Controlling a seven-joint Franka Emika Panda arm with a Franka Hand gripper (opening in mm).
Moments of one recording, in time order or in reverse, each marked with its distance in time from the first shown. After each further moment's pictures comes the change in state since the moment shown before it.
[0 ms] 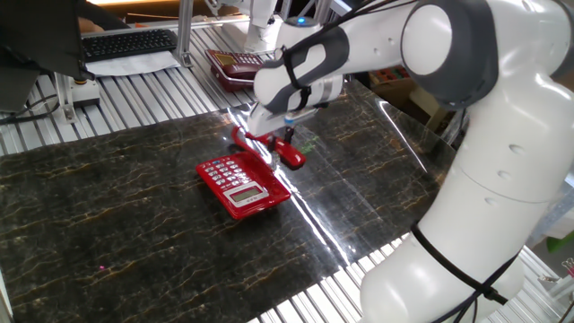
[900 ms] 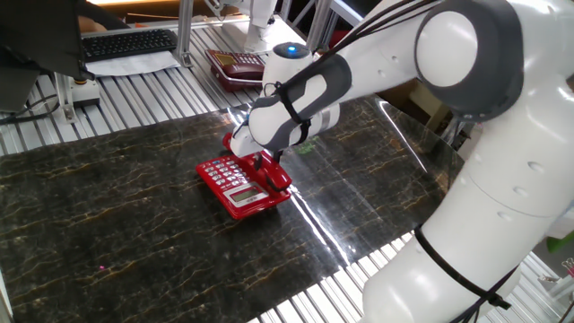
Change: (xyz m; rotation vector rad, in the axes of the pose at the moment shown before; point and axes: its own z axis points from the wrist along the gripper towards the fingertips) arm 0.026 0.054 0.013 0.024 -0.075 0.100
